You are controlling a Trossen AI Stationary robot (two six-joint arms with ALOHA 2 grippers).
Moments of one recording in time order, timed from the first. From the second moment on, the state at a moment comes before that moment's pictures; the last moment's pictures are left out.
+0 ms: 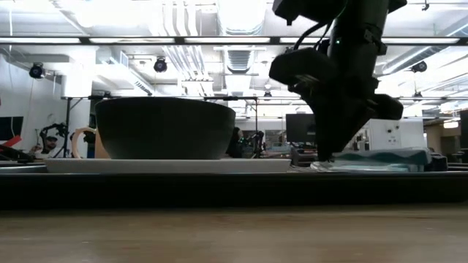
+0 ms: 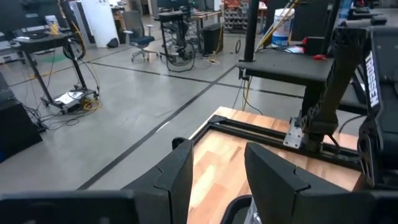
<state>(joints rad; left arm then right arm) -0.14 1.15 1.30 -0.32 -0.68 -0.09 0.28 1.82 1.16 -0.68 0.14 1.31</state>
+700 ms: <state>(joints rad) -0.14 1.15 1.30 -0.33 -0.68 -0.09 0.30 1.56 0.94 -0.44 0.24 1.55</state>
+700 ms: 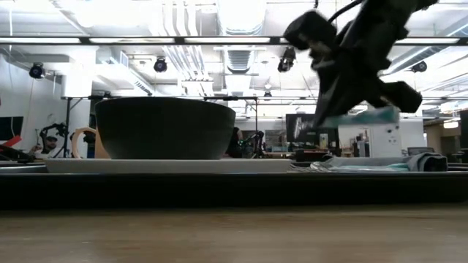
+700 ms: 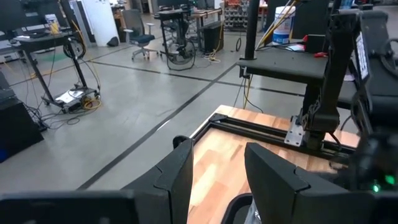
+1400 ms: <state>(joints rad) -0.14 1.16 1.30 -0.32 -0.68 -0.09 0.30 1.50 0.31 0.72 0.39 1.62</state>
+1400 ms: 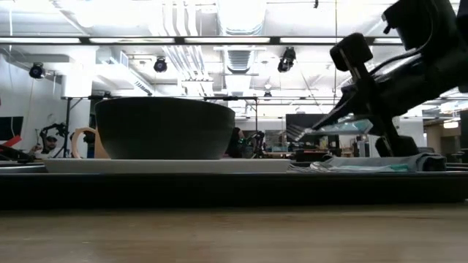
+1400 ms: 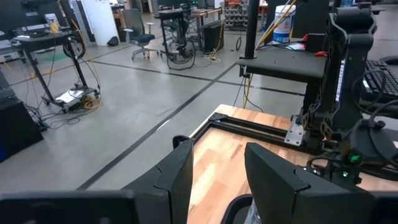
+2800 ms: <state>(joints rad) -0.14 1.16 1.30 -0.31 -0.68 -0.09 0.26 1.63 0.35 0.67 0.17 1.82</state>
